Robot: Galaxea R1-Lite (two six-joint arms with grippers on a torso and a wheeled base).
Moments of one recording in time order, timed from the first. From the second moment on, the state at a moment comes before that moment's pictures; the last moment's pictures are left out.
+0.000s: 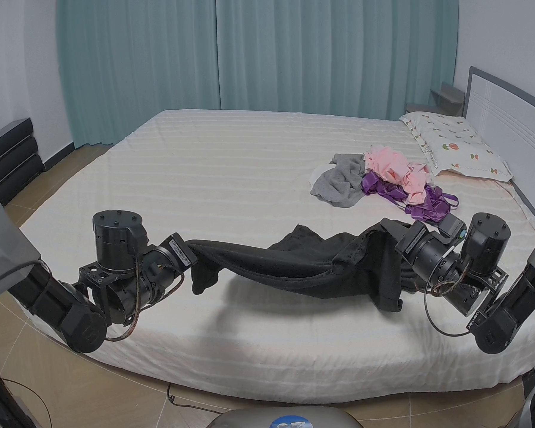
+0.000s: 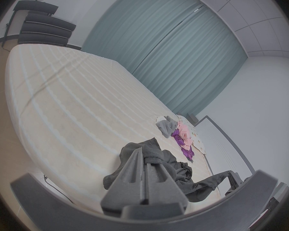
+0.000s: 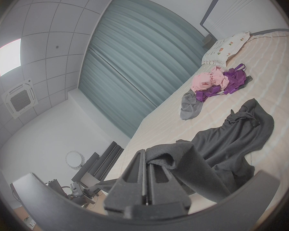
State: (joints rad) left arm -0.43 1.89 -0.61 -0.97 0.14 -0.82; right arm 0.43 1.93 -0.45 -1.45 -0.03 0.80
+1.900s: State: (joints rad) left arm -0.47 1.53 -0.47 -0.82 0.18 -0.78; right arm 0.43 1.36 -0.34 -1.14 -0.03 0.78
